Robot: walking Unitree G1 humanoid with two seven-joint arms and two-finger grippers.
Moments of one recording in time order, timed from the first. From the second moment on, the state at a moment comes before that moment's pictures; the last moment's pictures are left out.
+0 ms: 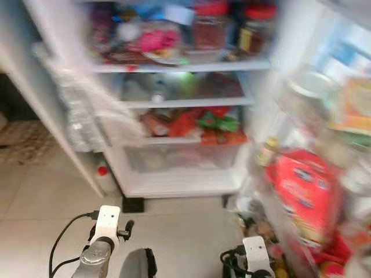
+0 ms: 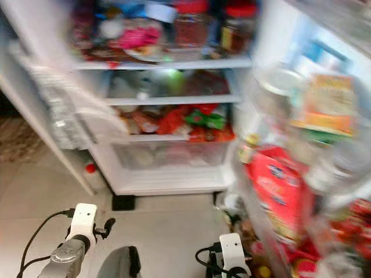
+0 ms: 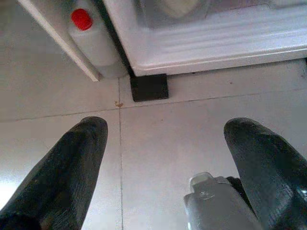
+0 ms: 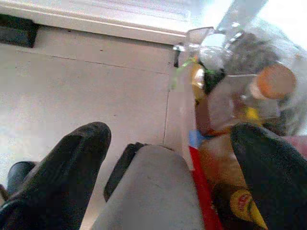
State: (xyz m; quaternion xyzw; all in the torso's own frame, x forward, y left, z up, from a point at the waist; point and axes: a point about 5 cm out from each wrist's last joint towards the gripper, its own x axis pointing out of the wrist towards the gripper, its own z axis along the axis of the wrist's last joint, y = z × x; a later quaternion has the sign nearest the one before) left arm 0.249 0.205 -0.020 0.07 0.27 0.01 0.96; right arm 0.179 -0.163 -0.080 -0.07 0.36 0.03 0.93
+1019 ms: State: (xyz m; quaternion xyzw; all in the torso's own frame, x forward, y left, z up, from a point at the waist) left arm 0.249 0.215 -0.017 0.08 0.26 0.02 0.96; right arm 0.184 -0.154 -0.077 -0.07 0.35 0.04 0.93
